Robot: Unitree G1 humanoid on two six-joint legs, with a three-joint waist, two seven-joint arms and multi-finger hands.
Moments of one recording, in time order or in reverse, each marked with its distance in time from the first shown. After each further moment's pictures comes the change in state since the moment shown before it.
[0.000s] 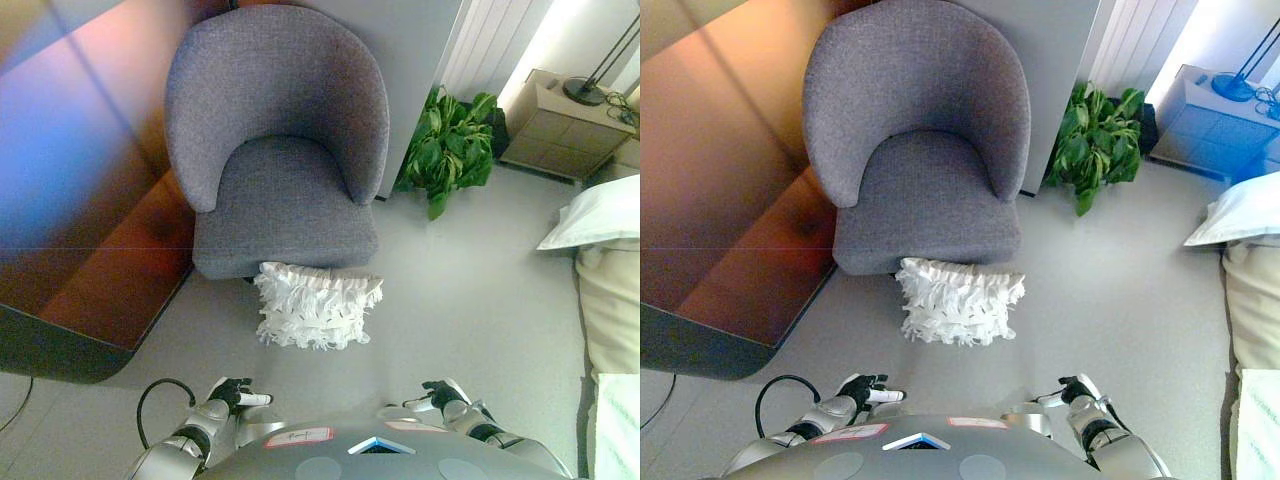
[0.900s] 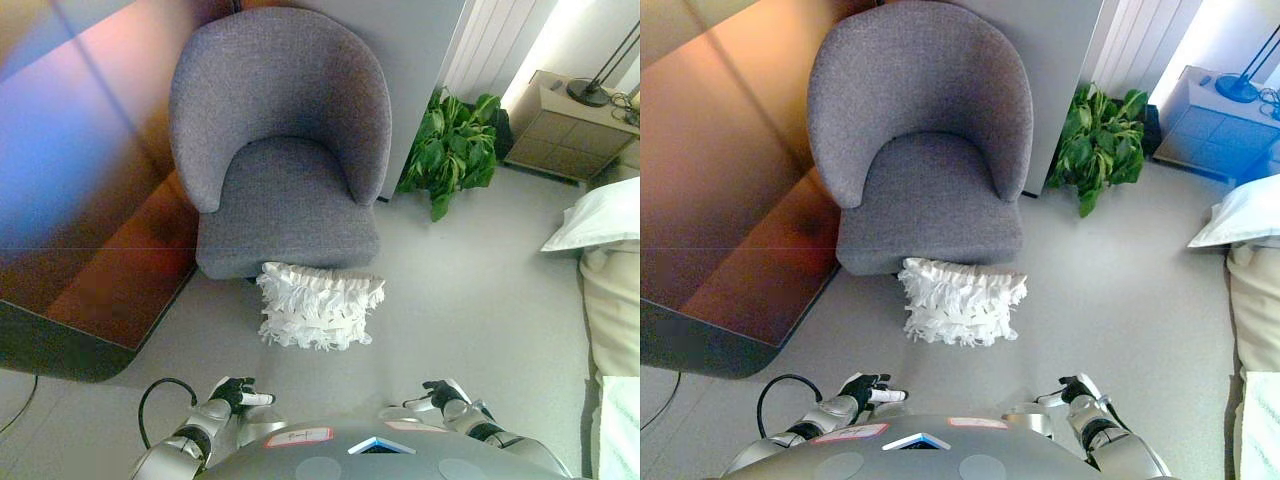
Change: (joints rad) left arm 0.001 0.000 -0.020 -0.004 0.001 -0.005 -0.007; right arm -0.005 -0.001 0.002 0.000 -0.001 0.010 0.003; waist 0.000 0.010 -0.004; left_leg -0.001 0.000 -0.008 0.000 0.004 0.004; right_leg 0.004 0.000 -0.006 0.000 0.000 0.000
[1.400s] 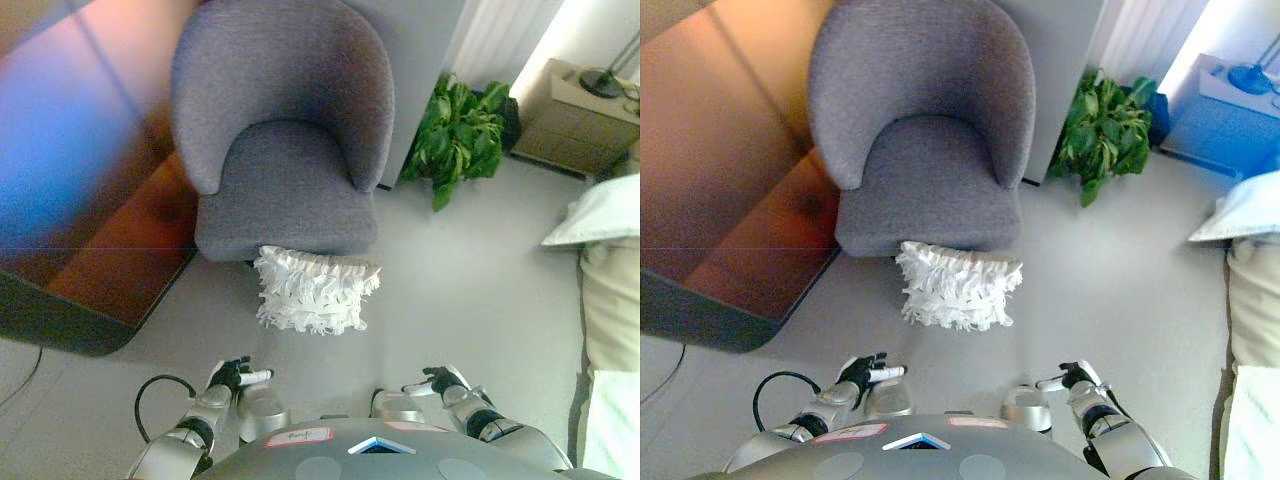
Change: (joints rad) left arm -0.056 -0.007 0.073 0.003 -0.161 -0.102 0.037; right arm -0.048 -0.040 -0.002 0.038 0.030 0.013 0.014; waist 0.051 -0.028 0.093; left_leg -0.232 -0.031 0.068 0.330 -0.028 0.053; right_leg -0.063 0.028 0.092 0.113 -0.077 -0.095
